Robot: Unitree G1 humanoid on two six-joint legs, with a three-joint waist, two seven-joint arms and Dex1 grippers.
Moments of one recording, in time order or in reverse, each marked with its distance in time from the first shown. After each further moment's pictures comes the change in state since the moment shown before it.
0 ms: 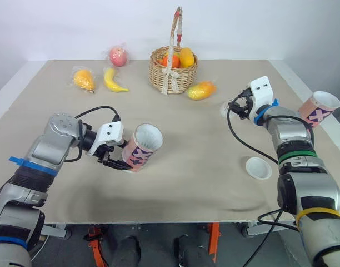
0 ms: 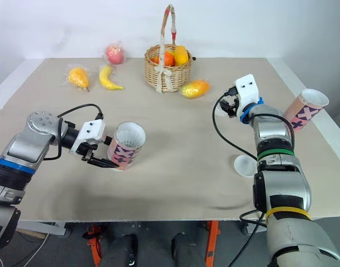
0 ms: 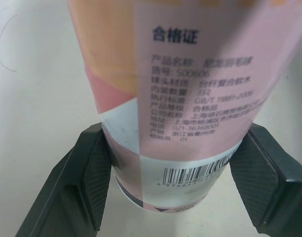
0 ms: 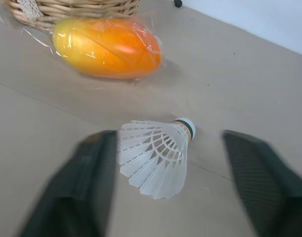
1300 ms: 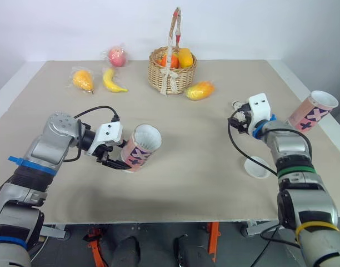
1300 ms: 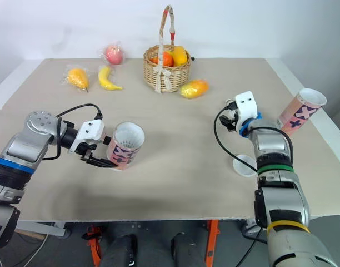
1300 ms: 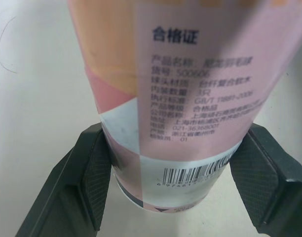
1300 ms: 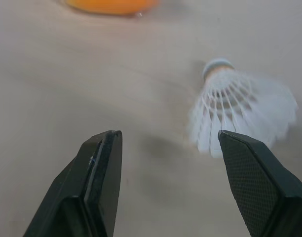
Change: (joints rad) left arm -0.001 0.006 0.000 0.011 0.002 -0.025 -0.009; right arm 0.102 0.025 0.011 -0.056 0.025 0.085 -0.049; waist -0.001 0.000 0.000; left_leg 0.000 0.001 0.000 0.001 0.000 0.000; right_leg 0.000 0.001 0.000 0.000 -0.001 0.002
